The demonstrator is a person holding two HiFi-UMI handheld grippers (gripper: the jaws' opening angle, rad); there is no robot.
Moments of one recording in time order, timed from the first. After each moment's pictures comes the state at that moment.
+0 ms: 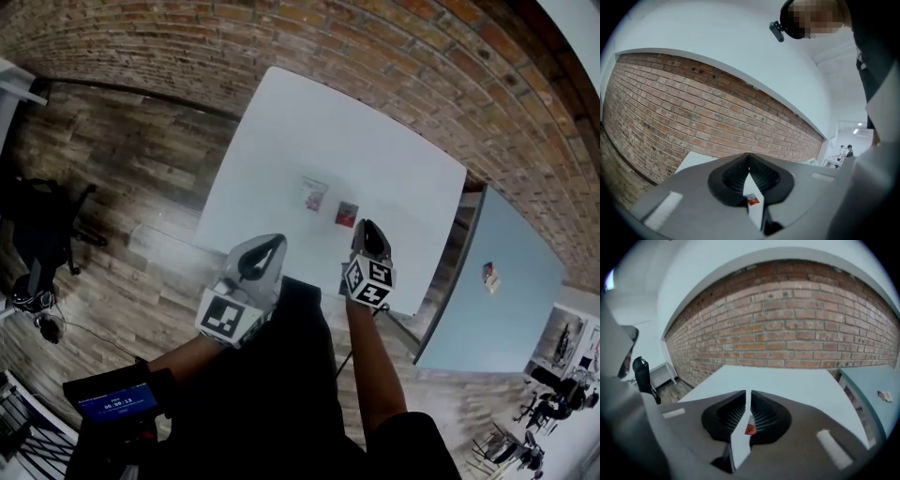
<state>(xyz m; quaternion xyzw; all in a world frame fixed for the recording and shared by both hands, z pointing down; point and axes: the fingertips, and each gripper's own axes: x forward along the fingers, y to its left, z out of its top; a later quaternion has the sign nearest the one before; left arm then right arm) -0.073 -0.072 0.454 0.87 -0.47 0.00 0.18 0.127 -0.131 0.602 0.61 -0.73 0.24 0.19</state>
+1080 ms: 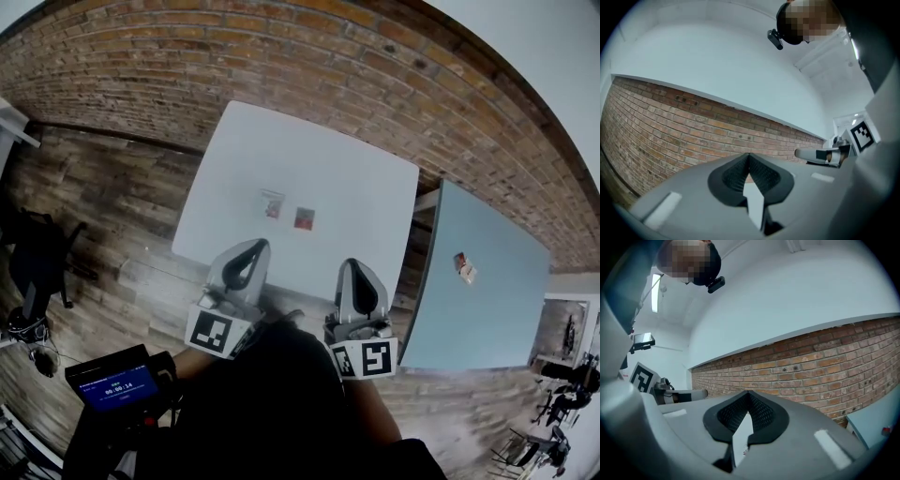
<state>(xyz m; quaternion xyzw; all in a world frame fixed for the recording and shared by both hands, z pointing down) -0.008 -0.035 0.360 0.87 -0.48 -0.06 0.08 0.133 -0.013 0.344 0.55 -0.83 0.06 0.00</state>
